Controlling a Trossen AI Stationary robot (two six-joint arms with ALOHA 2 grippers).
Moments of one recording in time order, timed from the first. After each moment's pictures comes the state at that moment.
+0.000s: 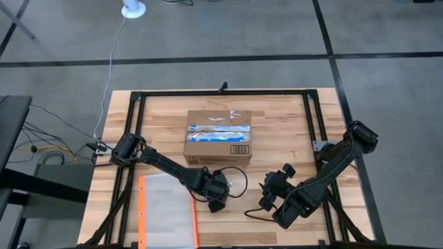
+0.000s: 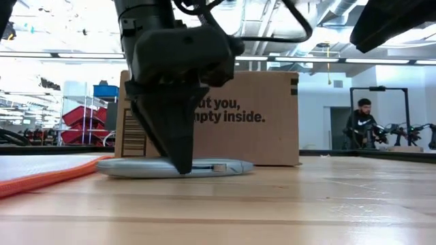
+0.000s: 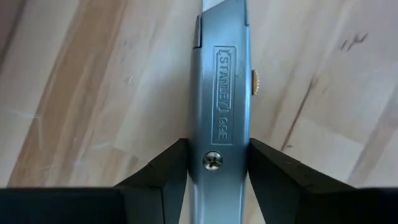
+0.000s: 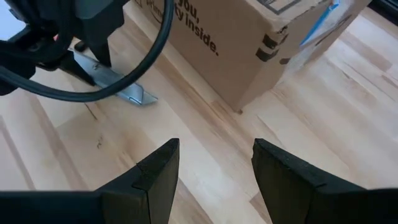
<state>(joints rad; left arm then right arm) -0.37 2.06 1.41 -0.67 -0.15 -0.78 0.76 1.67 1.28 -1.08 0.78 1.36</state>
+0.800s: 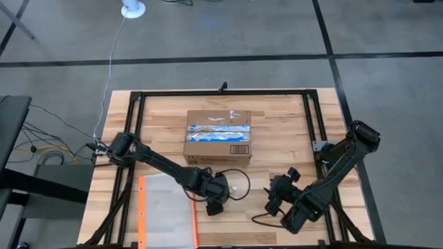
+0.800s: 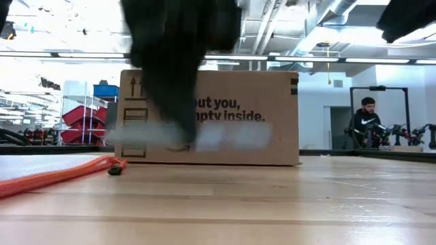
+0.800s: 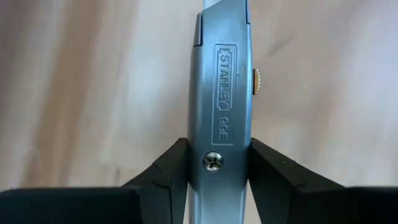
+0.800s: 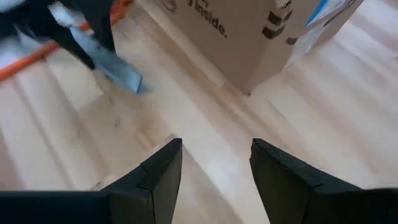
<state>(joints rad) -0.38 1.92 1.46 -0.62 -0.17 -0.62 0.85 1.64 1.28 -1.11 0.76 1.47</state>
